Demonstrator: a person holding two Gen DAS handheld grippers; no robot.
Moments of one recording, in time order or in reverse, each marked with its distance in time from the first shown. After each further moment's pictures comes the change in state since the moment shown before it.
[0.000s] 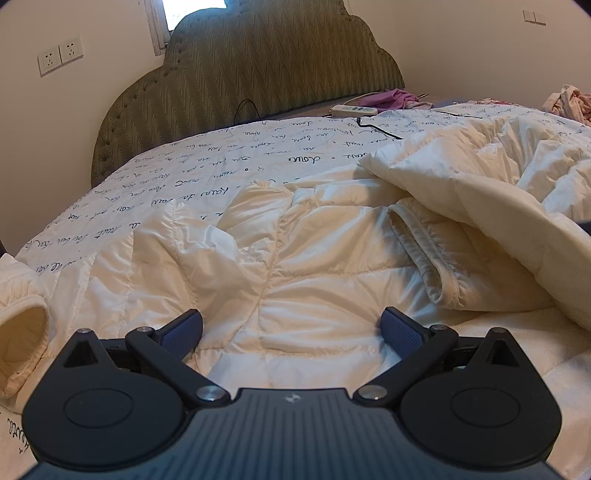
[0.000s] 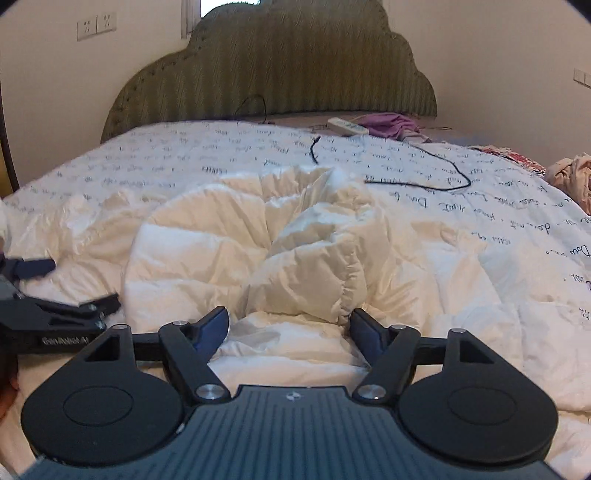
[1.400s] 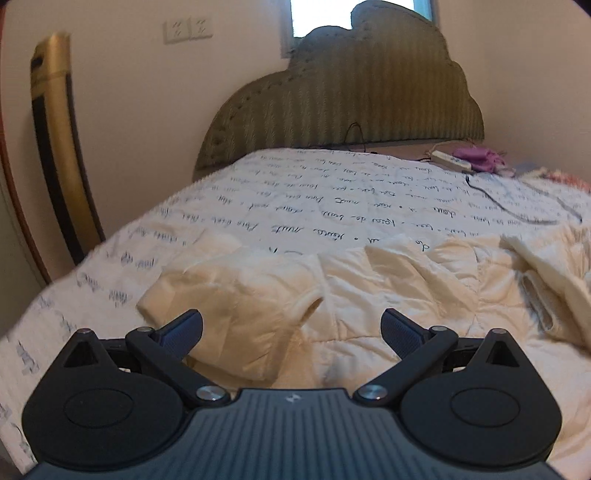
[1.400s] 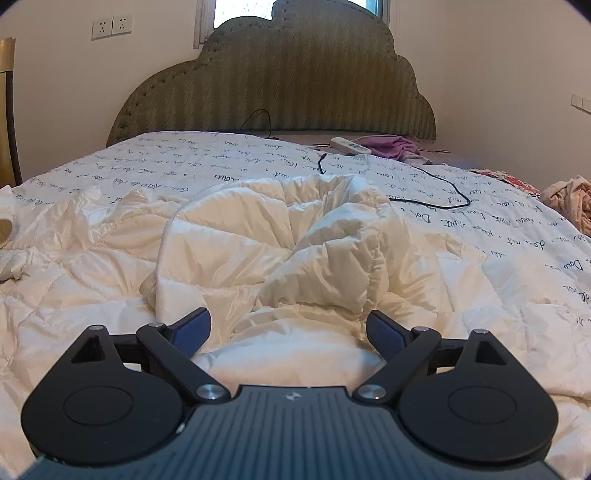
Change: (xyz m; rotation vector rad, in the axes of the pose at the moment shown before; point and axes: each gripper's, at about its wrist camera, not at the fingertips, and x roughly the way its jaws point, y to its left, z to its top) left arm -0.092 0.187 -0.016 -0.310 -0.028 0.109; right arm -0.002 0.030 -0.019 -0.067 -0.031 -0.037
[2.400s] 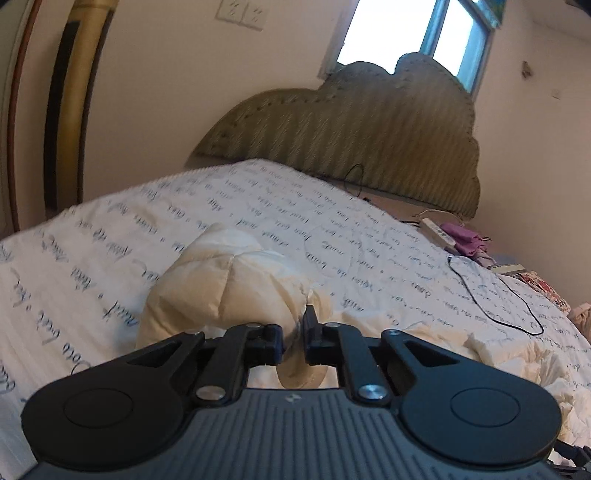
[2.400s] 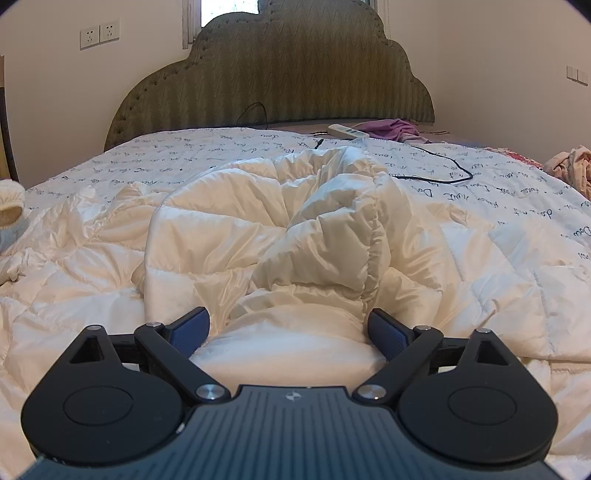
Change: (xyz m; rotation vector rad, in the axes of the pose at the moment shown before) left arm 0.005 0.010 0.034 -0.238 -0.085 -0.133; right arm 0.010 -0.006 -0.013 0.073 0.011 0.029
